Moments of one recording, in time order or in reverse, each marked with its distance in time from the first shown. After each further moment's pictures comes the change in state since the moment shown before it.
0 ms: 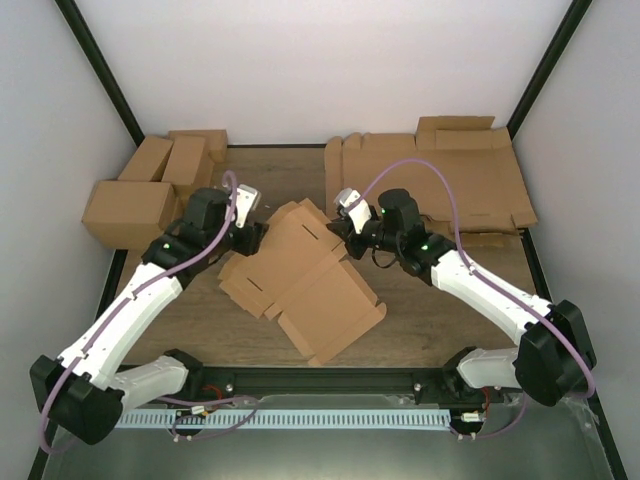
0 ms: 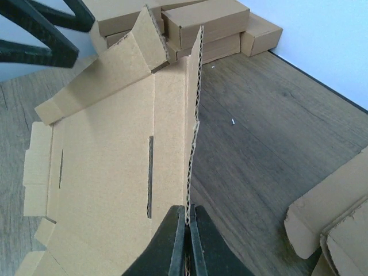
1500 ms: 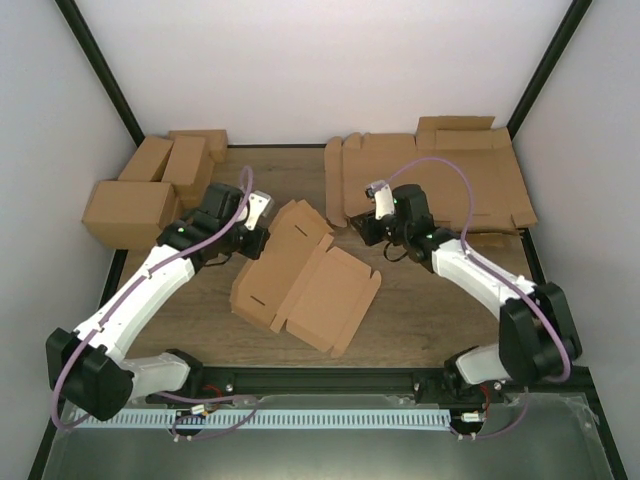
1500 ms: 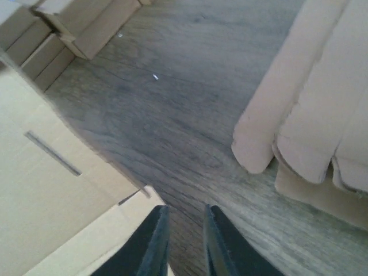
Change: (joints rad) left arm 0.000 0.137 0.067 -0.121 0.140 -0.004; right arm -0.174 0.078 -0.040 0.002 0.052 0.341
